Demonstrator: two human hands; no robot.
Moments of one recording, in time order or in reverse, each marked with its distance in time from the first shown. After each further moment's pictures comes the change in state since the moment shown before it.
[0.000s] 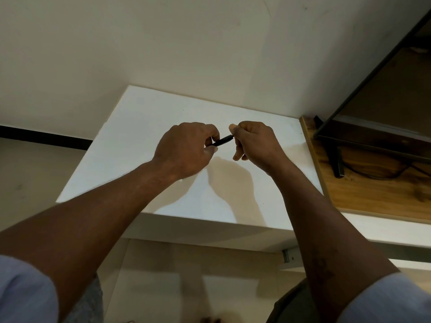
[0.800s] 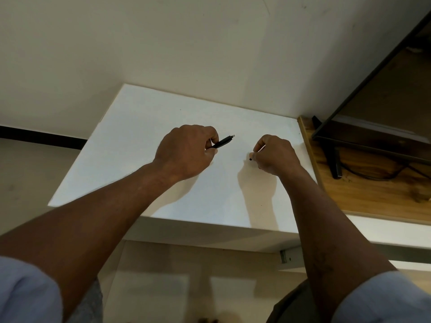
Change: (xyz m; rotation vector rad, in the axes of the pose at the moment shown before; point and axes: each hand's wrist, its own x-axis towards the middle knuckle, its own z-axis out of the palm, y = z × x) left_hand 0.007 -0.003 0.014 -0.018 -0.018 -0.042; right_hand 0.016 0.058 -0.024 -0.497 0.055 0.254
